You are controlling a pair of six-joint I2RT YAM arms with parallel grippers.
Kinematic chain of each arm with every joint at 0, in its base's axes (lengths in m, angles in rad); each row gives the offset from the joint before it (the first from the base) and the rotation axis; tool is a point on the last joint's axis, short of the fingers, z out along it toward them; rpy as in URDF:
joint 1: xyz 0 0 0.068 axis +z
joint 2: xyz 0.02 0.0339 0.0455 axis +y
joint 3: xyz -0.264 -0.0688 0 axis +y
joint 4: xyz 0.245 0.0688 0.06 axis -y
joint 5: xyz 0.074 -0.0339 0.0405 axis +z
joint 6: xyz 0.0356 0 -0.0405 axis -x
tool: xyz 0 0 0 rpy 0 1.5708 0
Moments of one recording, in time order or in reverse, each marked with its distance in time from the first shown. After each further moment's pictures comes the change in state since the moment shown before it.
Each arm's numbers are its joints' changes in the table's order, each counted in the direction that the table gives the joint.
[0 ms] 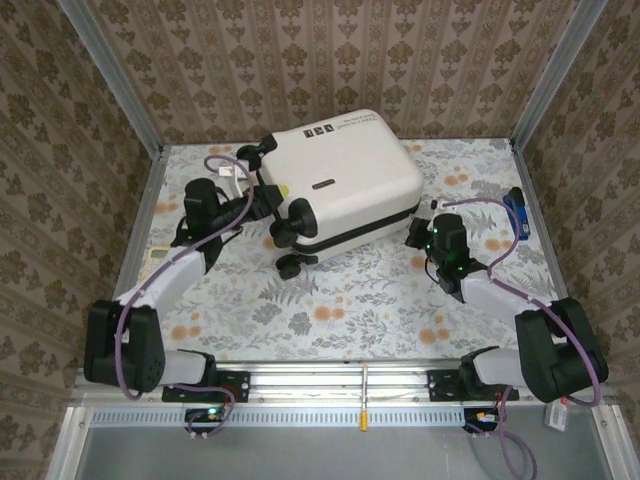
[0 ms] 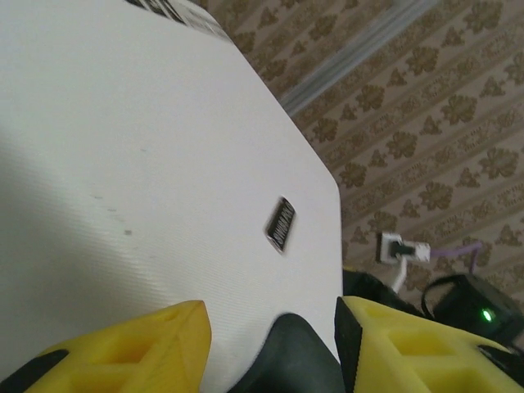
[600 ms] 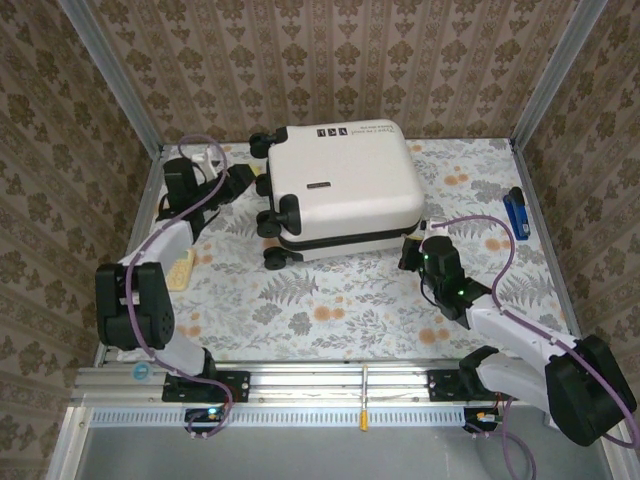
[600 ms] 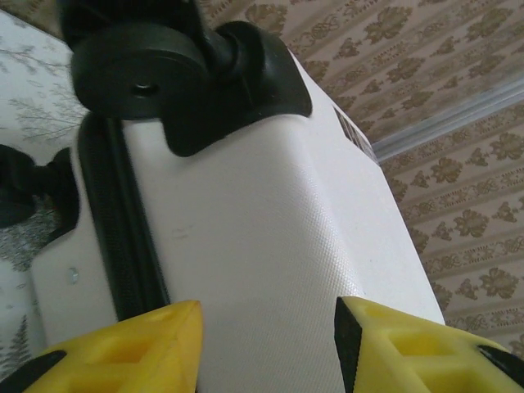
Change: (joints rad) left arm 0.202 0.192 -0.183 -0.137 -0.029 0.010; right arm 0.191 -0.233 0.092 -0.168 -0.139 -0.007
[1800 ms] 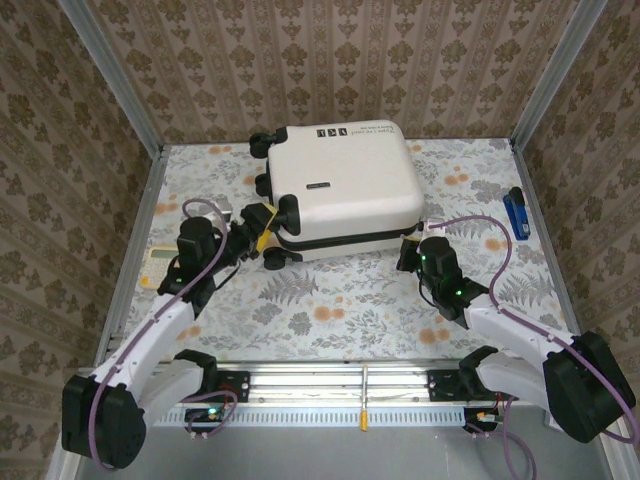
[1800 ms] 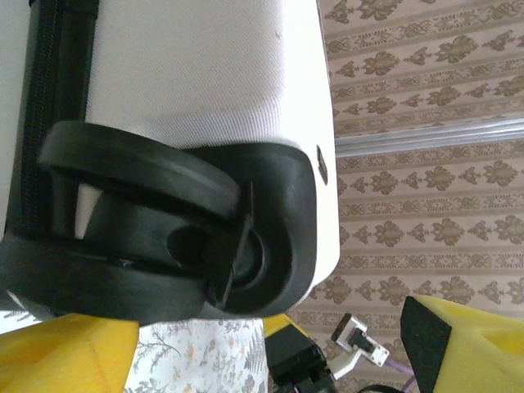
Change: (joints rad) left arm -0.301 -0.602 0.425 -0.093 0.331 0.507; right arm 0.013 0.023 0.002 0.016 -0.010 0.004
